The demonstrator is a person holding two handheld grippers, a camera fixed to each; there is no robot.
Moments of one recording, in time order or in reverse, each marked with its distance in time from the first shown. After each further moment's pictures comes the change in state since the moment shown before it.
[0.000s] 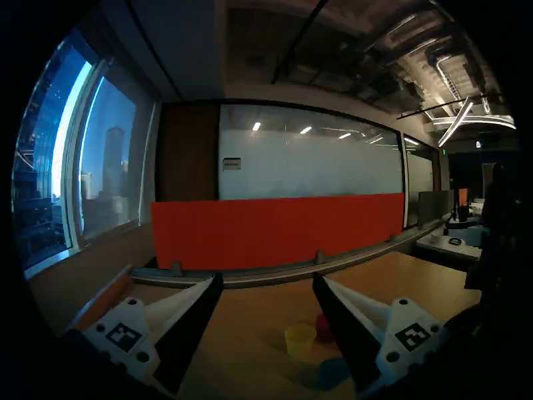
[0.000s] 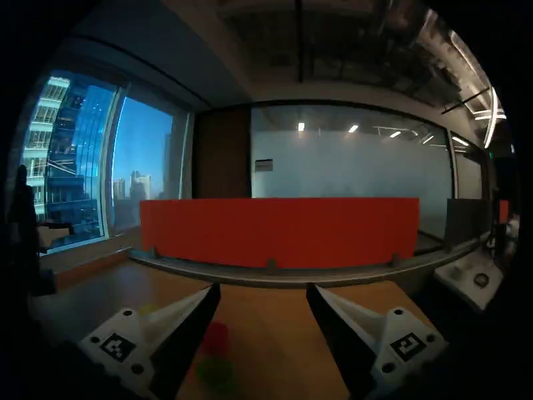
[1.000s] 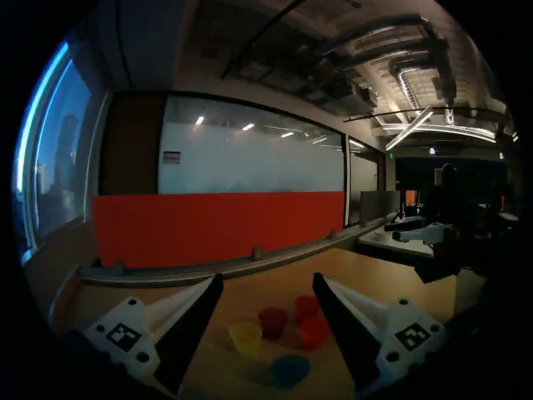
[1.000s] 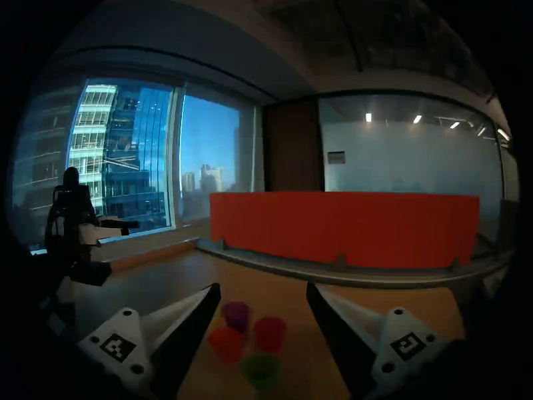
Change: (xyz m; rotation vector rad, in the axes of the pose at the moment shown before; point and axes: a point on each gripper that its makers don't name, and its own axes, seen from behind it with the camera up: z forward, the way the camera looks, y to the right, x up) left arm -0.009 0.066 -0.001 -0.335 -0.013 -0.026; right arm -0.008 -0.062 -0.005 0.397 -0.053 -0.015
